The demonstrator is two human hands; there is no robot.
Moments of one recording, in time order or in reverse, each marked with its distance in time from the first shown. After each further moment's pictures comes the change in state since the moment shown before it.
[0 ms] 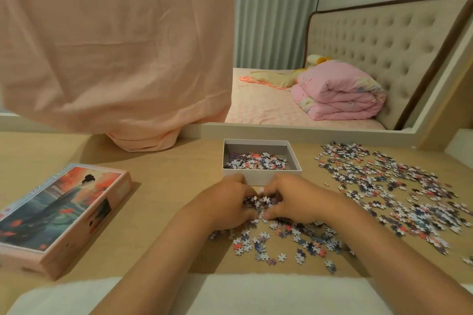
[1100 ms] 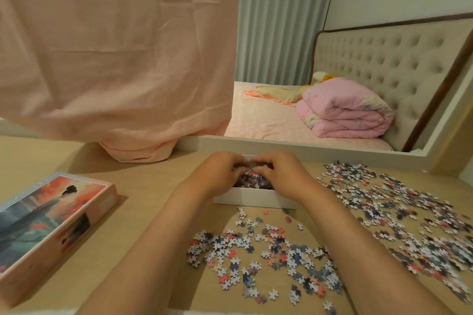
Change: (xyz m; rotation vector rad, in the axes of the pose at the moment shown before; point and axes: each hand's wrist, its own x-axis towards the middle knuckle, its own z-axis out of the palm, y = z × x) left_hand 0.073 -0.030 -0.031 -0.209 0.322 -0.089; right_hand 0.071 0.022 -0.029 0.338 0.416 -0.008
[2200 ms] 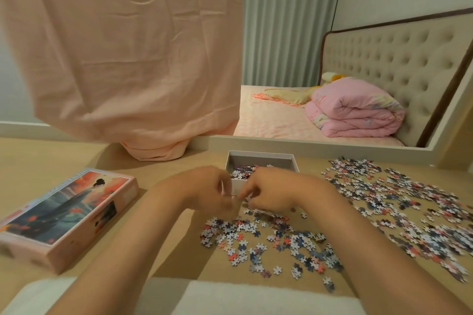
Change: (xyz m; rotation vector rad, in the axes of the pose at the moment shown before) left_hand -0.075 0.023 -0.050 0.275 -0.347 -0.173; right_hand -0.046 -0.050 -0.005 -0.367 -0.490 -0.235
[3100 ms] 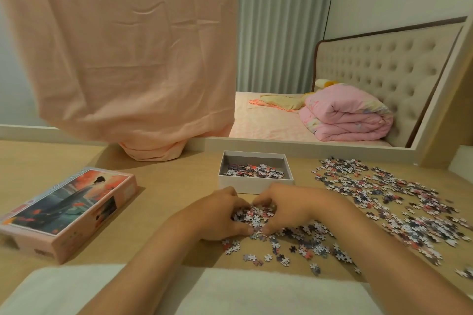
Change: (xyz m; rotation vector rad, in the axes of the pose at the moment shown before) left_hand -0.014 0.025 0.059 -0.004 0.019 0.159; right_hand -0.045 0.015 0.019 -0.004 -0.141 0.174
